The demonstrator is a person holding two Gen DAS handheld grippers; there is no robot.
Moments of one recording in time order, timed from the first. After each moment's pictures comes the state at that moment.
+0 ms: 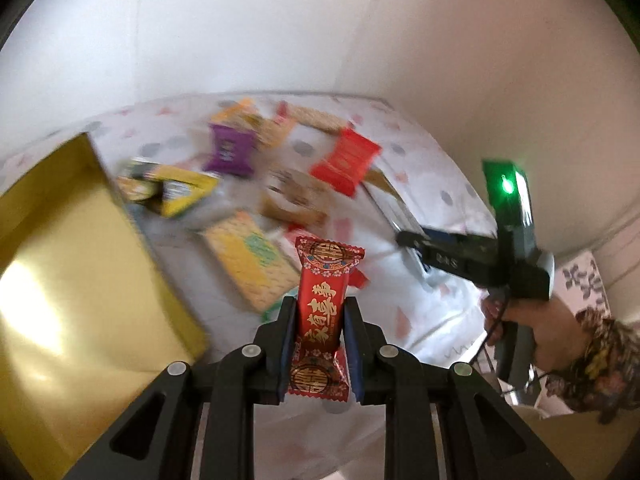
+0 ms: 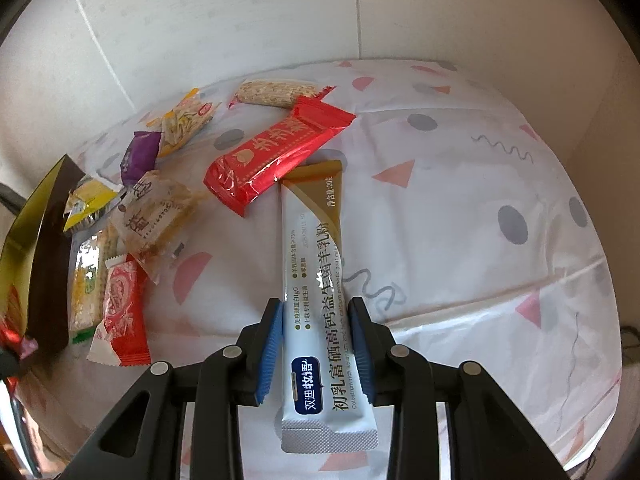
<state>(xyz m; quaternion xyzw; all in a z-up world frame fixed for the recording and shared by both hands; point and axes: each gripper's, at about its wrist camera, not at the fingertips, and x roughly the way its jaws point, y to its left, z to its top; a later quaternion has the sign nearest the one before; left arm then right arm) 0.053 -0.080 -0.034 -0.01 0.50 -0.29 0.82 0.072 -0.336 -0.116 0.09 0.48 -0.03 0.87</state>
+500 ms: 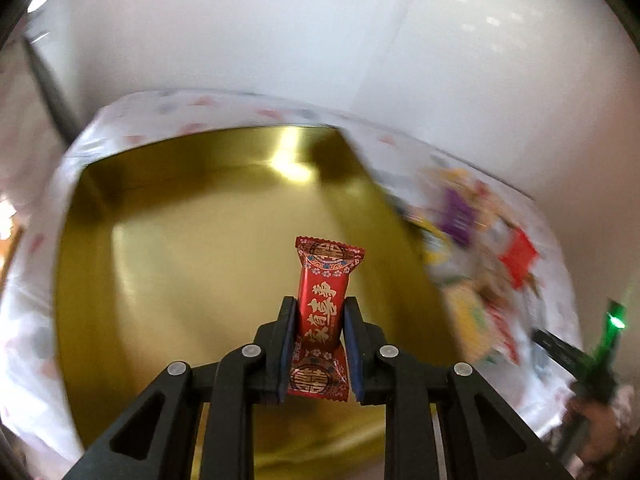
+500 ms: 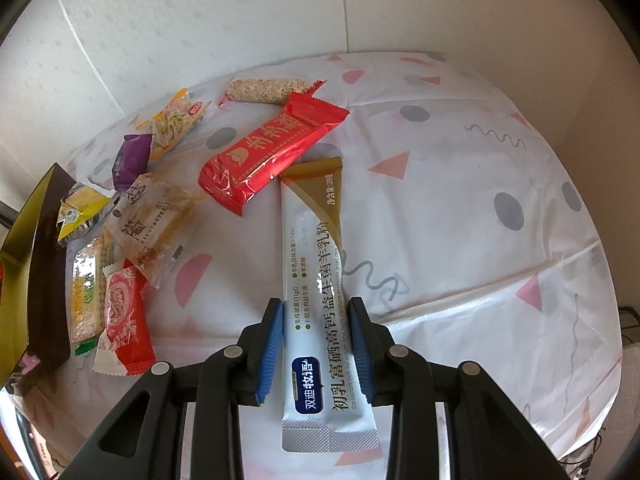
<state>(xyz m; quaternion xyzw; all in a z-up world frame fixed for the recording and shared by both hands) 0.101 0.079 -0.053 -0.10 0.49 -0.05 0.86 0.075 -0.329 -0.115 0.10 0.49 -0.05 0.86</state>
